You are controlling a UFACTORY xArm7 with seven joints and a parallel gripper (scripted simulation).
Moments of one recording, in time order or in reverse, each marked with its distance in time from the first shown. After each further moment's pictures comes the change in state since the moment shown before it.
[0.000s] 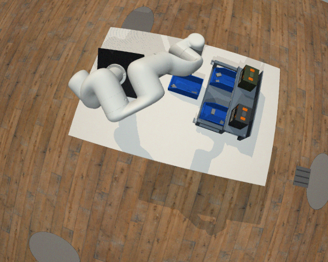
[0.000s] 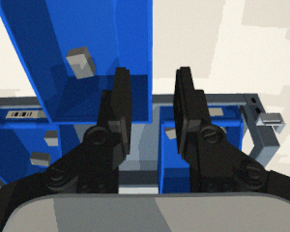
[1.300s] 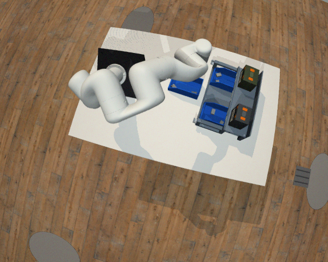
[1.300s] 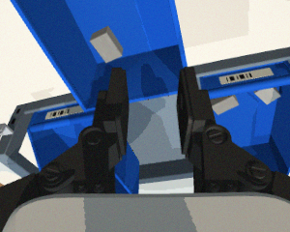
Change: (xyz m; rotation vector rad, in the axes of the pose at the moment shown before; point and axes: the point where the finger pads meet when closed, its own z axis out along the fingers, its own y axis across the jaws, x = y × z) arm -0.033 -0.021 -0.003 0.007 0.004 0.257
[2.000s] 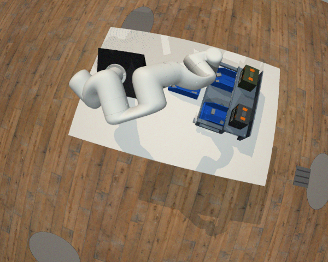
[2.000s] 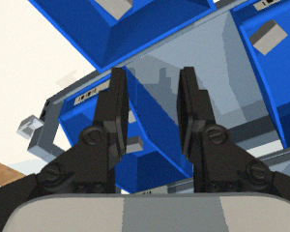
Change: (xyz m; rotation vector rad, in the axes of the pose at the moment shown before) arm -0.055 -0.015 -0.004 0.000 0.001 0.302
